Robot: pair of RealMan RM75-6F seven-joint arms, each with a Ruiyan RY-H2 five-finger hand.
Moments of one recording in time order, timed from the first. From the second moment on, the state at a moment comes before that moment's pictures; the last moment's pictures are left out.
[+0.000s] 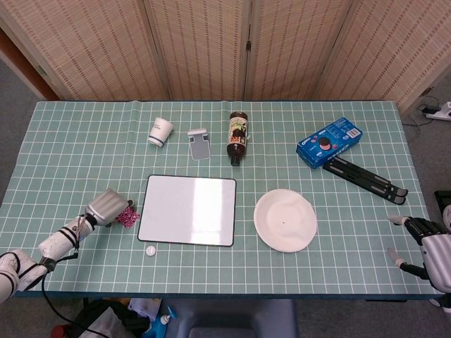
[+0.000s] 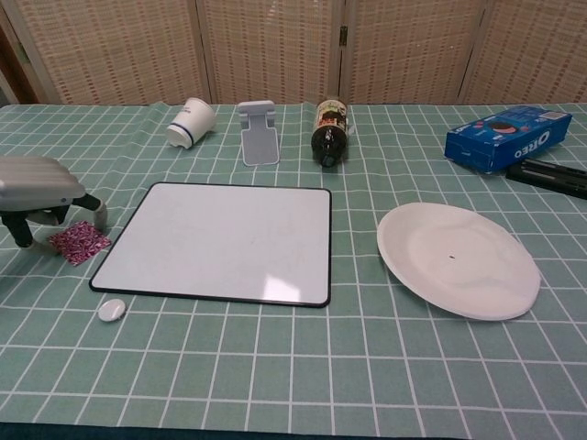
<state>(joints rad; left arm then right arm) -0.79 -1.42 0.15 -0.94 1.67 0.82 -0.13 0.02 -0.95 0.01 -1.69 -1.63 1.57 0.15</state>
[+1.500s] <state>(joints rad) -0.87 -1.32 -0.01 -1.35 1.51 0.80 0.12 0.02 -0.95 0.02 -1.67 -1.63 1.57 0.17</state>
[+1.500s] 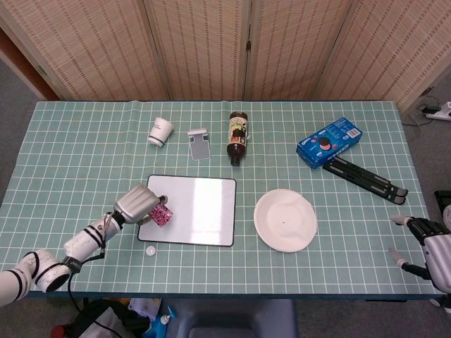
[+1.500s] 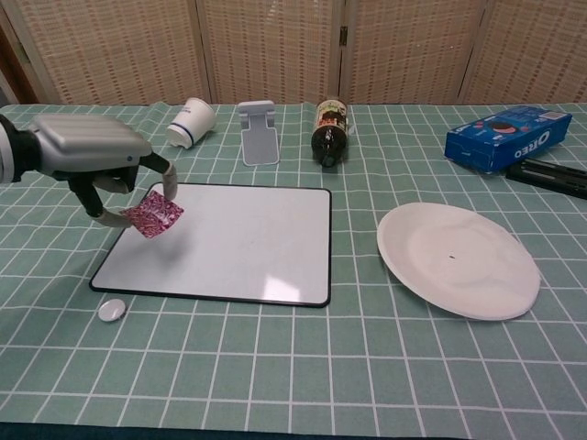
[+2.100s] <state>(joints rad) -0.85 -1.33 -0.04 -1.41 1.40 0.79 0.25 0.02 -0.95 0.02 -1.66 -1.63 1.58 0.18</state>
